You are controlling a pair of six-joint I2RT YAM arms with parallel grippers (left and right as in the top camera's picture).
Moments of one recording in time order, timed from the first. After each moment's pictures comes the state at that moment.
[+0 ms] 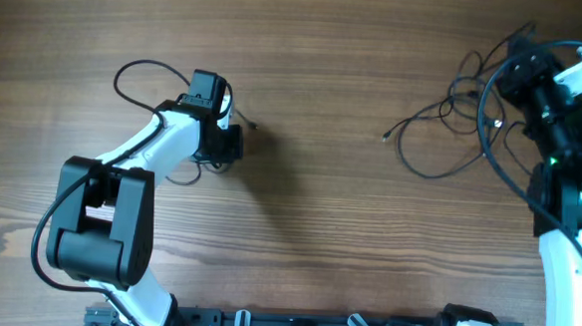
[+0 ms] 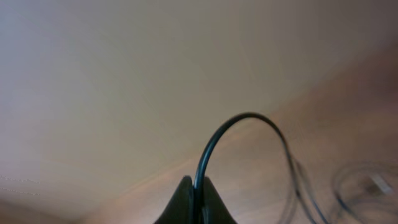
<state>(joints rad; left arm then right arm) -0.19 1.83 1.05 -0.58 0.16 -0.25 -0.16 1.13 1.09 -0.27 -0.28 0.62</state>
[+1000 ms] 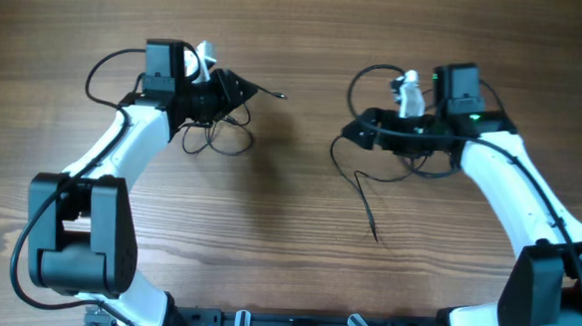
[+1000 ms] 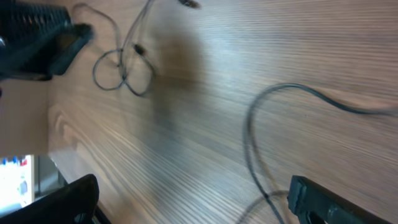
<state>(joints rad) -0.05 1.78 1.09 -0.21 0.69 -0.64 0.15 1.61 1.08 -0.59 -0.69 0.22</state>
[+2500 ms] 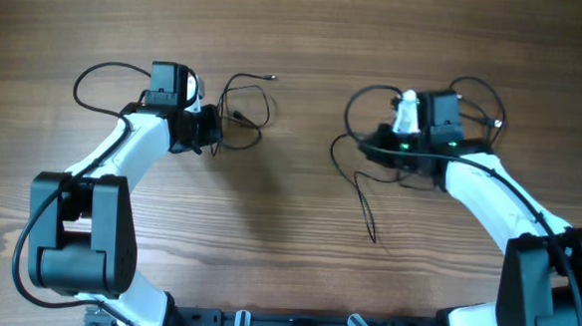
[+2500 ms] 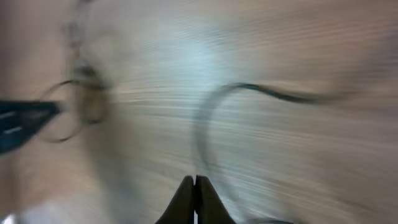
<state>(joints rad) -0.04 1.77 1.02 -0.43 0.26 -0.35 0.20 1.62 0.87 -0.27 -0.53 0.46</state>
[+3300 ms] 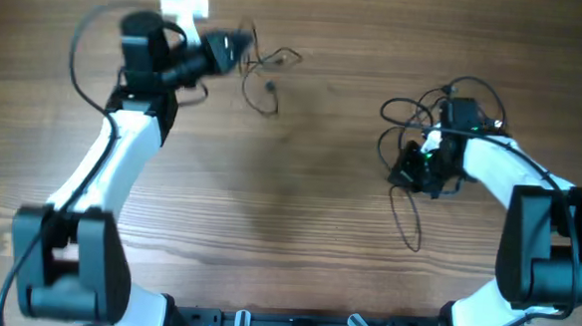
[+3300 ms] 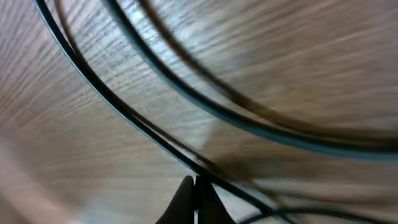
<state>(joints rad) -0.05 1.65 1.11 0.30 0.79 -0.64 0.00 1.80 0.95 -0.66 -0.46 0.52</state>
